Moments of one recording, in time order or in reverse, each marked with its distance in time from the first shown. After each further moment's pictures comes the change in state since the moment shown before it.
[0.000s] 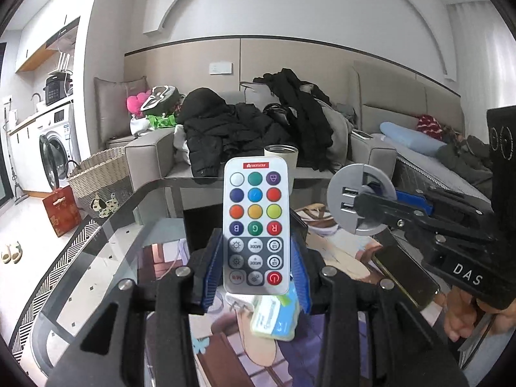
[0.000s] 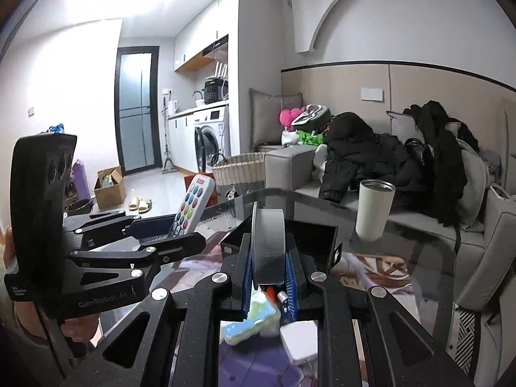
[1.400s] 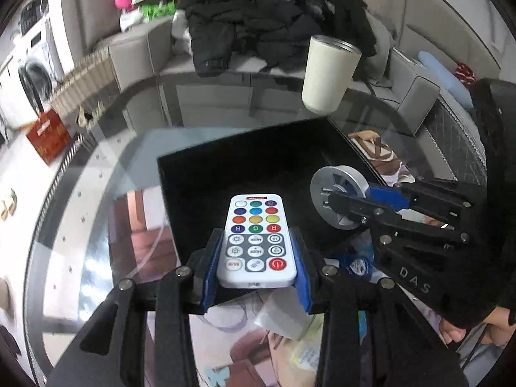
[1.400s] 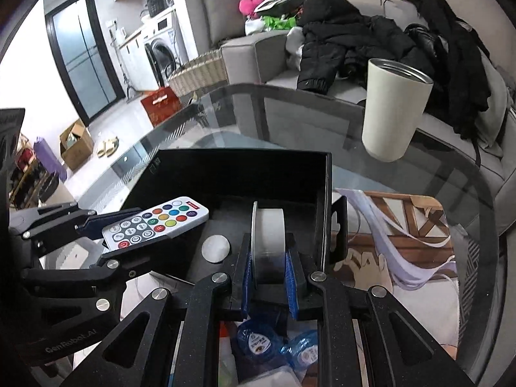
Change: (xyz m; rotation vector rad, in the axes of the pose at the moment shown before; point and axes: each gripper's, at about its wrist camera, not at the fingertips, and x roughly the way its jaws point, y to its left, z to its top) left arm 0.187 0.040 0.010 -0.102 0.559 0.009; right arm 0.231 -0.069 -0.009 0.151 0.557 -0.053
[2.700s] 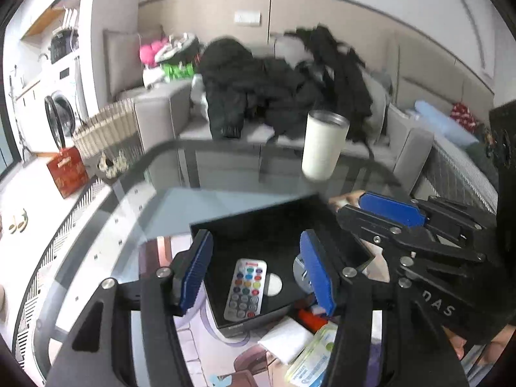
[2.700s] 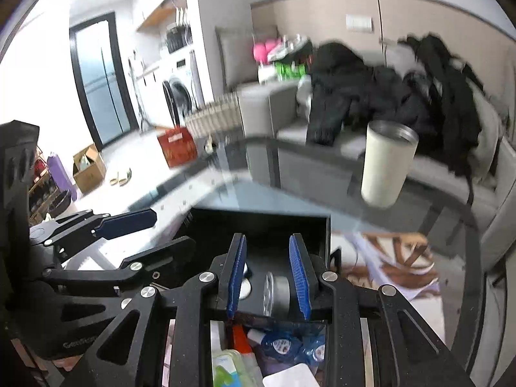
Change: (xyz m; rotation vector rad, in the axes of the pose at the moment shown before) left arm -0.083 -0.003 -0.020 0.001 -0.358 0.050; right arm -0.086 0.023 -0.007 -0.037 -0.264 0.017
